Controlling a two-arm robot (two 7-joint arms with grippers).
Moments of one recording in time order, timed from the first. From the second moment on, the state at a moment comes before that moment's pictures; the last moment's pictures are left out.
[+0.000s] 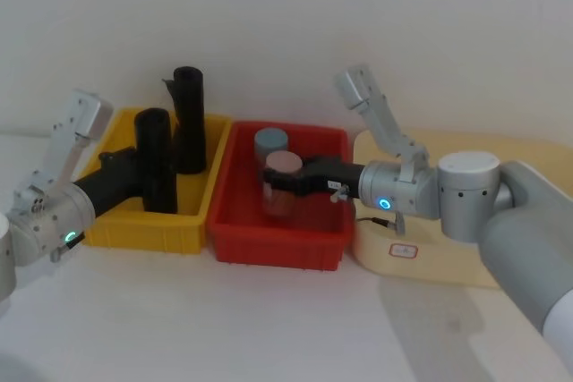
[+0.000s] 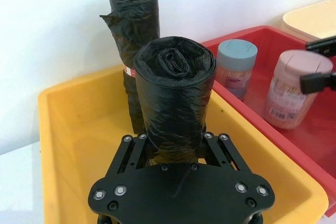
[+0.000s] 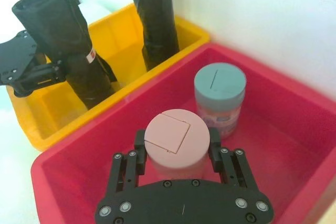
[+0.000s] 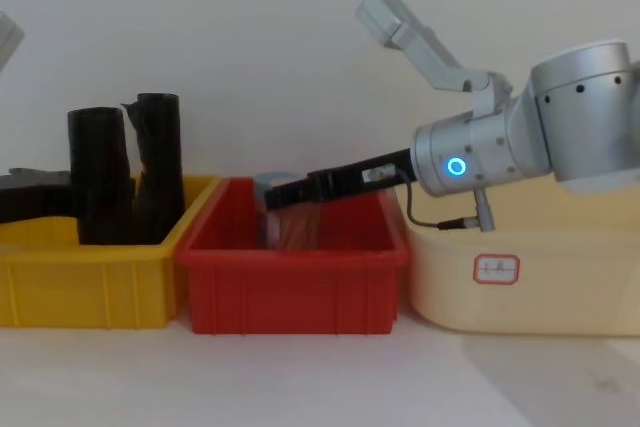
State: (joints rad) left arm -0.51 0.39 0.27 -1.16 -0.35 0.07 -0.44; right arm 1.01 0.03 -0.70 -0.56 0.47 0.23 0.61
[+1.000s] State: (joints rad) left arm -0.51 0.39 0.27 -1.16 -0.35 0.07 -0.44; right arm 0.73 0.29 -0.58 -1.28 0.37 0.34 0.21
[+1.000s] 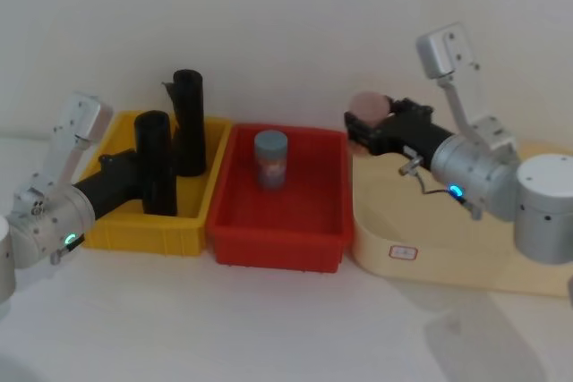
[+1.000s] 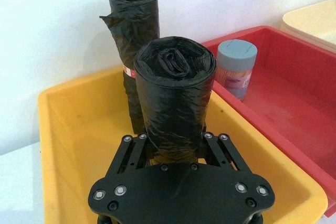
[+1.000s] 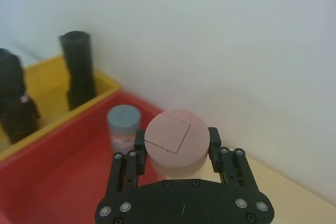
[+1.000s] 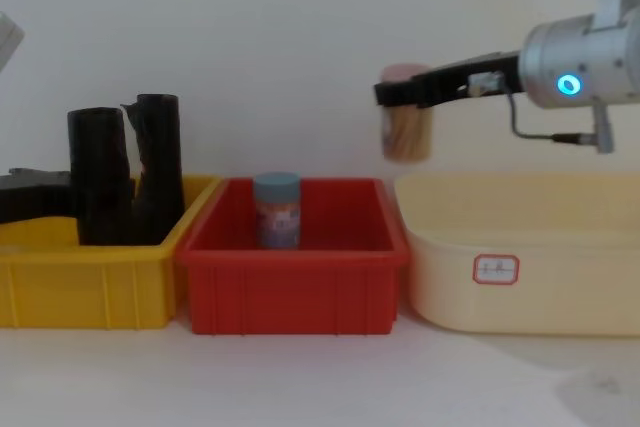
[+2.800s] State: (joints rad) left arm -0.51 0.40 0.27 -1.18 -0.35 0.05 -0.43; right arm 0.60 0.44 -0.43 -1.50 0.37 0.55 0.10
